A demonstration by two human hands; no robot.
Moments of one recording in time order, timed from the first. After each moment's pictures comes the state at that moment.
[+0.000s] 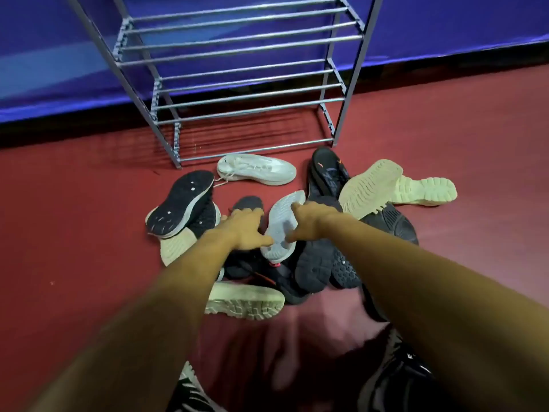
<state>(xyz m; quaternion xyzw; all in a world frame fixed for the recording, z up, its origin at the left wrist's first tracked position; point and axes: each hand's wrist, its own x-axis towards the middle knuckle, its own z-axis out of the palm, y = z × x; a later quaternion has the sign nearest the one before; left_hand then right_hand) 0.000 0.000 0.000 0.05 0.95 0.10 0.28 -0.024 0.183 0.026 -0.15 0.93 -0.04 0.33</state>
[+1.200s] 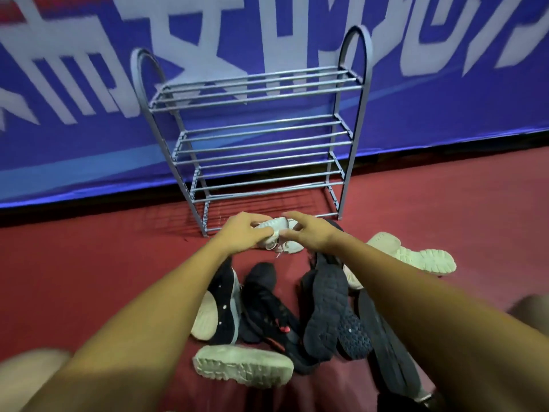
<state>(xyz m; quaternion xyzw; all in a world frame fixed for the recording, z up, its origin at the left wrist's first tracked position) -0.020 -0.013 0.159 0.03 0.92 0.37 0.09 -0.054 0.184 0.145 -0.17 0.90 -0.34 0.20</state>
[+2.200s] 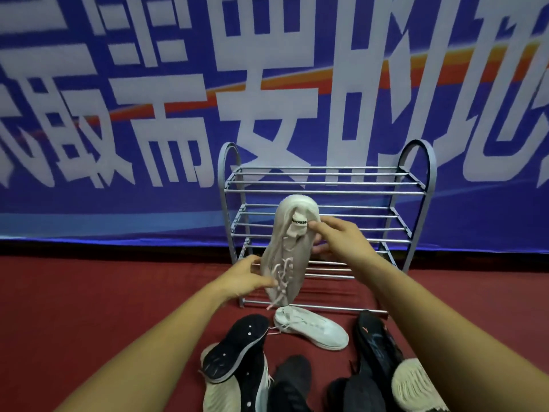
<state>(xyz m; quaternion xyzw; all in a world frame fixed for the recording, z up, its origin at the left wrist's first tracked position) -0.043 -0.097 0.231 -0.12 0.85 0.51 0.06 -0.115 0.113 0.287 -0.15 0.73 -0.66 0.11</state>
